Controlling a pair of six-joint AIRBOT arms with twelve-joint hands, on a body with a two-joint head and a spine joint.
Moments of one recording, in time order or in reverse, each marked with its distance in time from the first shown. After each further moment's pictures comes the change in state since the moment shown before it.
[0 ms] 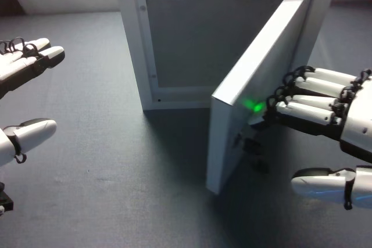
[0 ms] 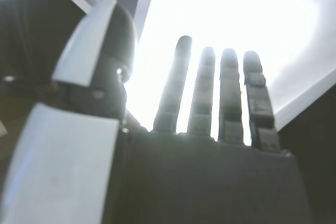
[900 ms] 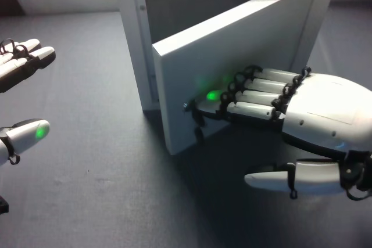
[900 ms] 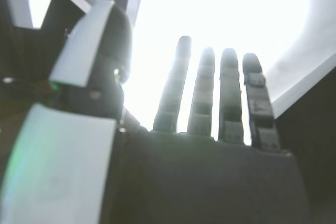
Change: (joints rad) left arm 0.037 0.000 -0.009 -0.040 -0.037 -0.001; right arm 0.142 -0.172 0.111 -0.038 -0.149 0.020
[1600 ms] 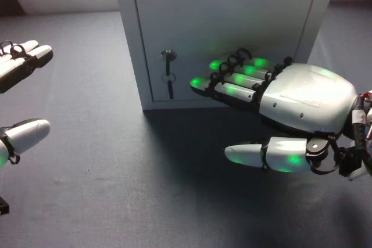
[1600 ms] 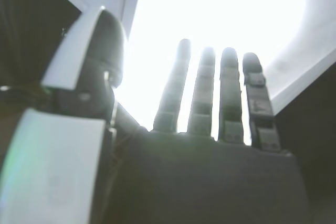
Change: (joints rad) left arm 0.005 -0.006 0.000 -0.011 -0.005 0.000; right arm 0.062 -0.093 0.075 0.149 -0.129 -0.131
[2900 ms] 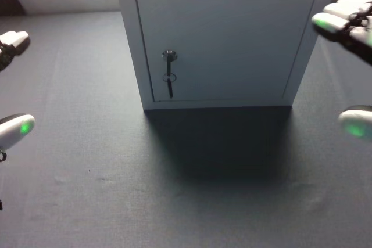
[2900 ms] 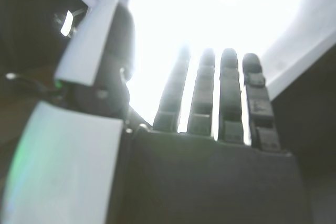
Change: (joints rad) left arm 0.052 0.003 -0.020 -0.075 -0.119 -0.003; right arm -0.346 0.409 -0.267 0.247 0.542 -0.082
